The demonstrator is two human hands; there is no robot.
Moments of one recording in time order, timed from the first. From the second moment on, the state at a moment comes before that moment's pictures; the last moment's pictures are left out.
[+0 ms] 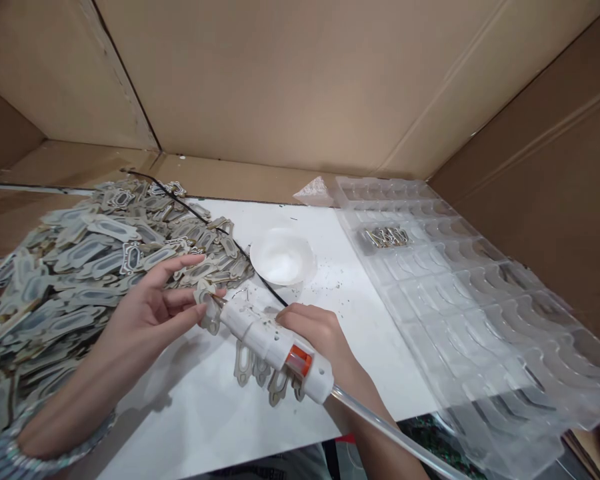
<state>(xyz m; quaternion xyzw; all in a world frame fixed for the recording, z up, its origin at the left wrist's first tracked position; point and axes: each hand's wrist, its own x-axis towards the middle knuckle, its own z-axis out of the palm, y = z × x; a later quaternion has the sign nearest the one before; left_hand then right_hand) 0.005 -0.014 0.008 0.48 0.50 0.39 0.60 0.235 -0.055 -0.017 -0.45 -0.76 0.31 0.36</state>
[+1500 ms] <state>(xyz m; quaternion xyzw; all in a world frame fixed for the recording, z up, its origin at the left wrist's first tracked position) 0.006 -0.017 0.005 0.53 0.54 0.37 0.54 0.233 -0.055 -0.018 -0.48 -0.75 0.30 0.33</state>
